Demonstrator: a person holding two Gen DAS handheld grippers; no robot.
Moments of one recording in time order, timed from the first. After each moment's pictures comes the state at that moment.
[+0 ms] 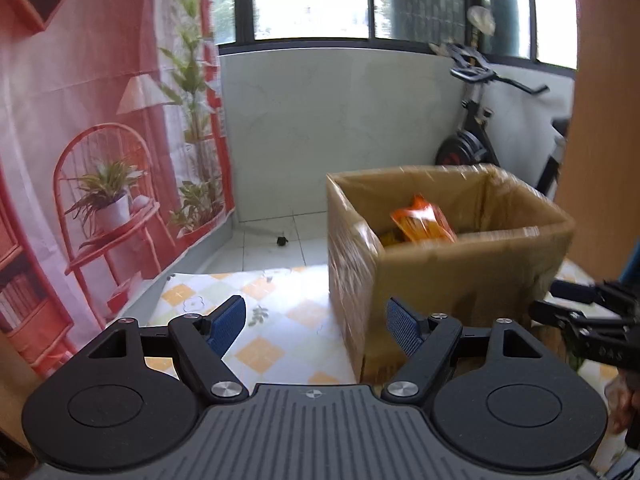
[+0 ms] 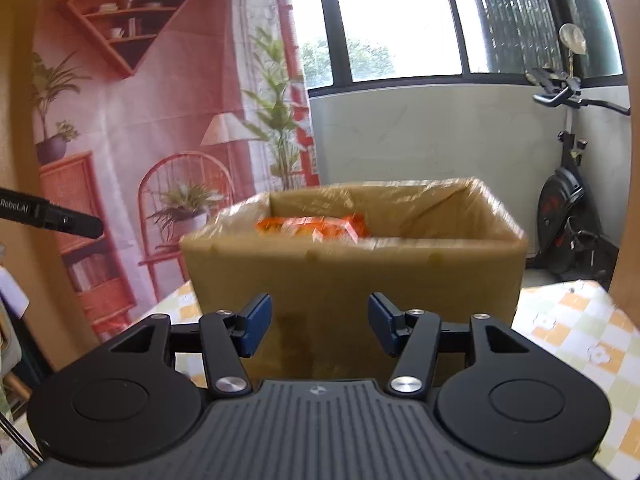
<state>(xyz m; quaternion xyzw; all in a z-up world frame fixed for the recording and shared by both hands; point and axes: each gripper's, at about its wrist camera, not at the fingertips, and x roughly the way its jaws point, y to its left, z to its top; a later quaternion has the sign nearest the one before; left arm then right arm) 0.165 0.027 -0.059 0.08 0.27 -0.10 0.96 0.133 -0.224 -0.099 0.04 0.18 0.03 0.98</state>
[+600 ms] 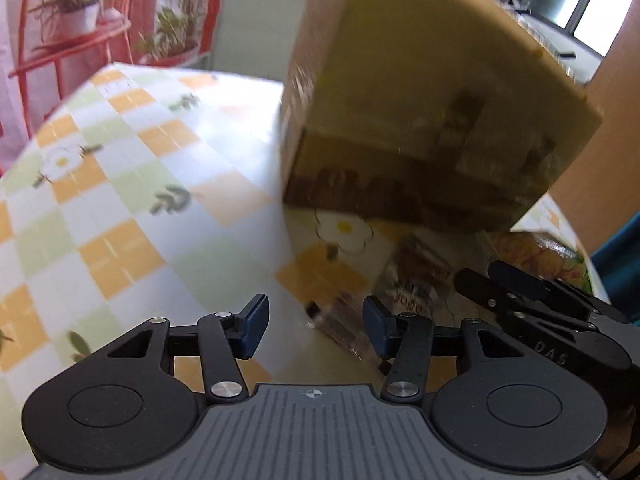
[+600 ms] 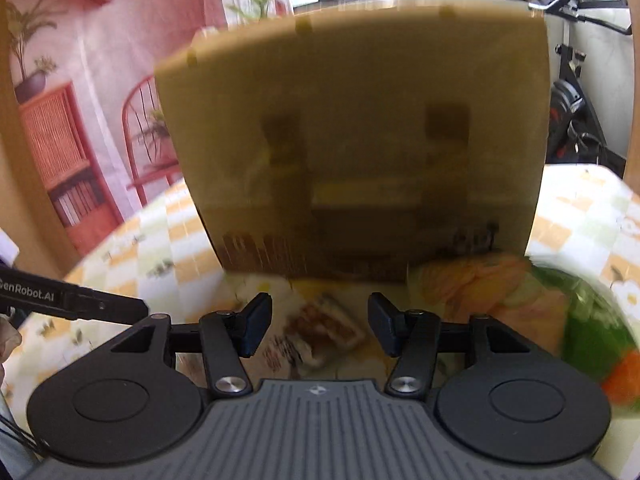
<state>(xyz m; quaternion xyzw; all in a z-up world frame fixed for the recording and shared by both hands) 0.179 0.014 -0.214 -0.07 0.44 -0.12 0.89 0.143 -0.214 -0.208 0.06 0.29 0.02 0.95</state>
